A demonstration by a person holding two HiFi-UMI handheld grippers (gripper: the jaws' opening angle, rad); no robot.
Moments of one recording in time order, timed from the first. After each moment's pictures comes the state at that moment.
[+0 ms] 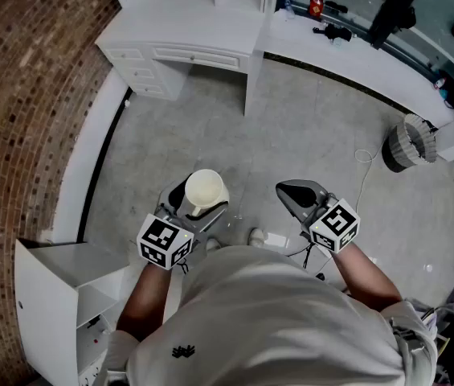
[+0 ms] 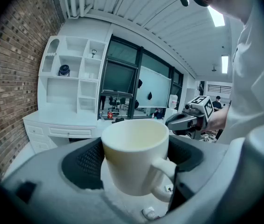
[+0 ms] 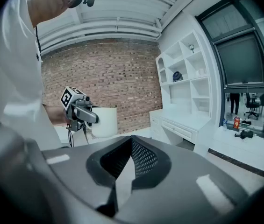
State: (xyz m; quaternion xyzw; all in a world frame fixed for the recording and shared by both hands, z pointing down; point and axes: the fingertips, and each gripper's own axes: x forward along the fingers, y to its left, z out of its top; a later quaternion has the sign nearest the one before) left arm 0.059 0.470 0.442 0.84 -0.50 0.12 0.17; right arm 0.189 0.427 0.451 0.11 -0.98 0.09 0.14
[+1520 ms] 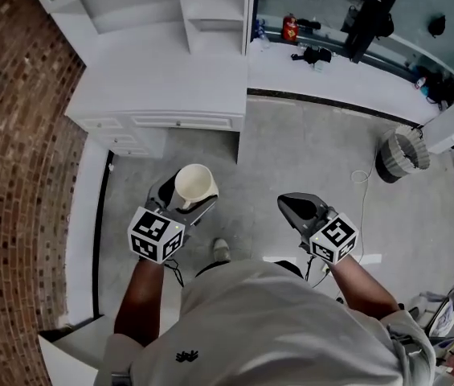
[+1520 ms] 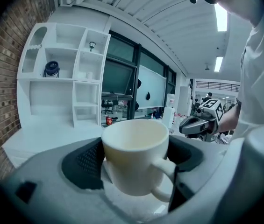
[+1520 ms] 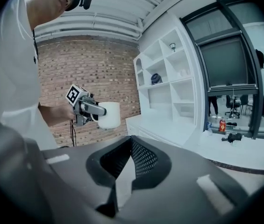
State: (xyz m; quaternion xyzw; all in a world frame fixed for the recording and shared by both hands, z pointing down) left arm -0.102 0.181 0.425 0.88 -0.44 0.14 0.13; right arm 0.070 0.197 0.451 0.23 -0.96 0.11 0.13
